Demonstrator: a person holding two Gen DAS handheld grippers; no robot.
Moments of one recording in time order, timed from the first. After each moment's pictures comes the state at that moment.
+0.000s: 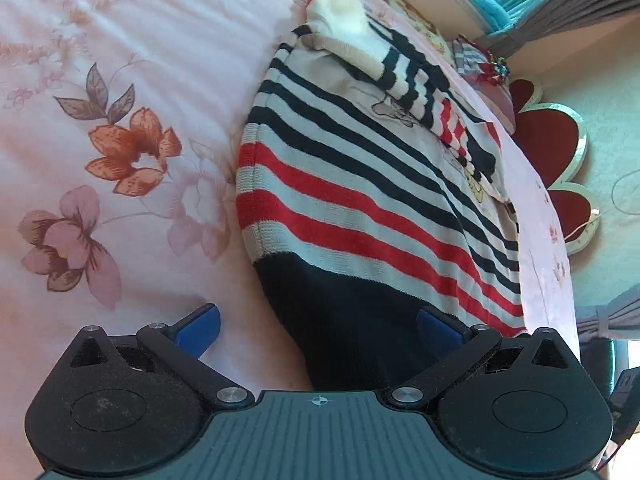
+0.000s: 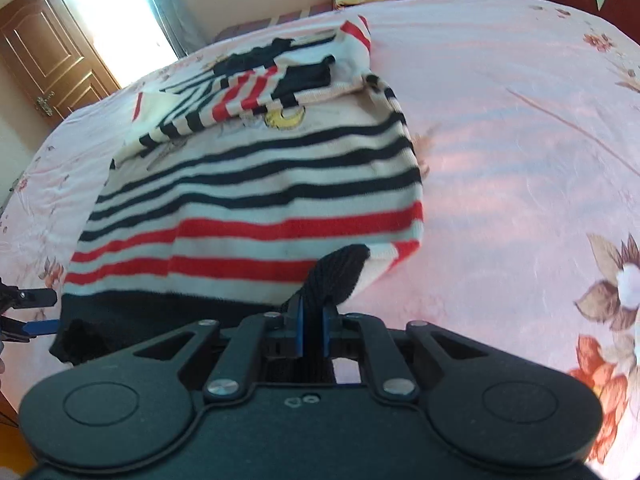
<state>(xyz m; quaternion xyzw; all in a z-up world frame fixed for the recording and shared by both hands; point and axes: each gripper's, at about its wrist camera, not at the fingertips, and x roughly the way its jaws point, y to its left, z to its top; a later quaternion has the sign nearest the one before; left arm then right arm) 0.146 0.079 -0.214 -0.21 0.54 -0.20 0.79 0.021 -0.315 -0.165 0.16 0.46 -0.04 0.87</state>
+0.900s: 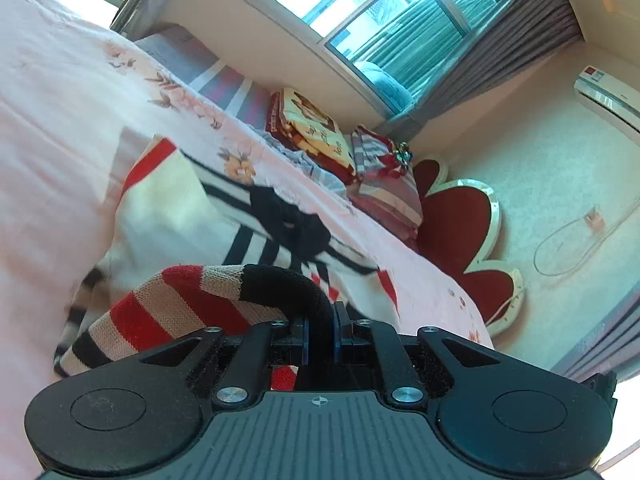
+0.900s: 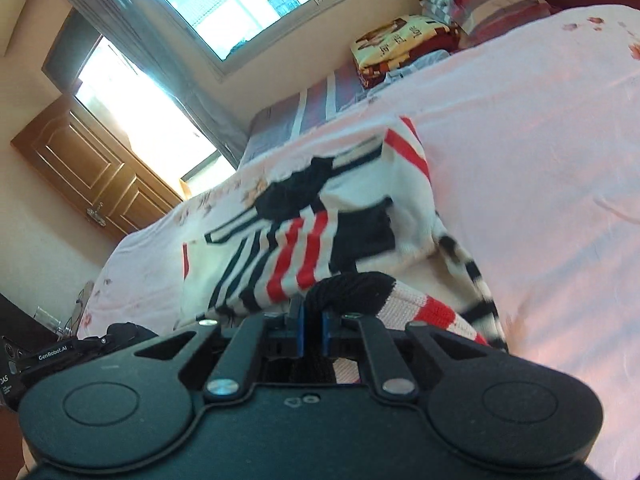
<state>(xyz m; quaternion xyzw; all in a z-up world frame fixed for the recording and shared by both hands) 0.334 -0.001 -0.130 -0.27 0.38 -0.29 0.84 0.170 -0.374 -0.103 0.30 0.34 0.01 0.89</state>
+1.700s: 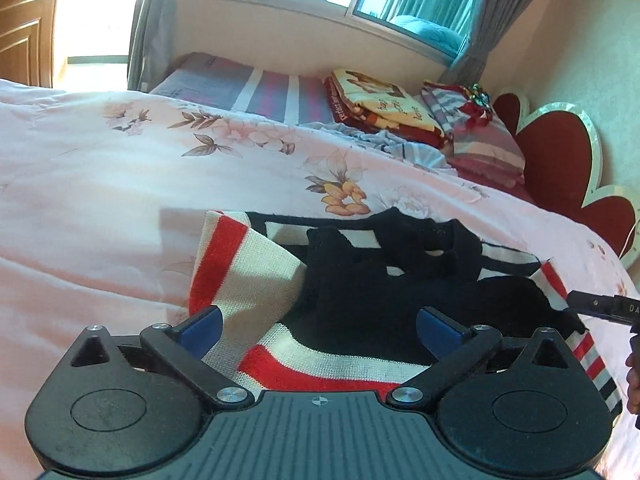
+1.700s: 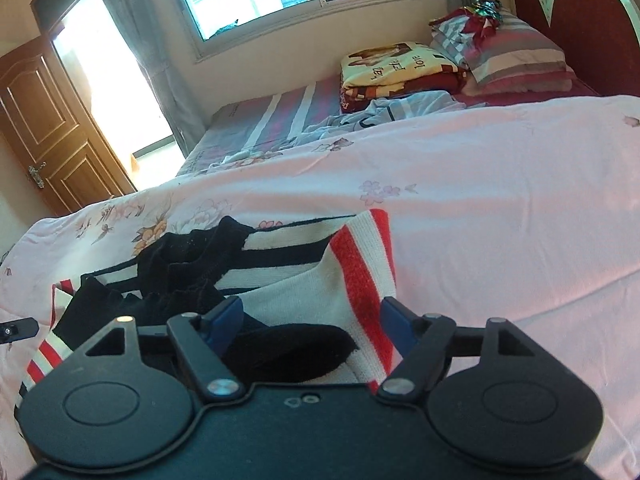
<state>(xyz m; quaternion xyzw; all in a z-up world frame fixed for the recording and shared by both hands) 0.464 -0.033 -0.171 -0.06 0.40 -0.21 0.89 0.336 -0.424 -0.155 0.16 0.35 -0.02 0.92</state>
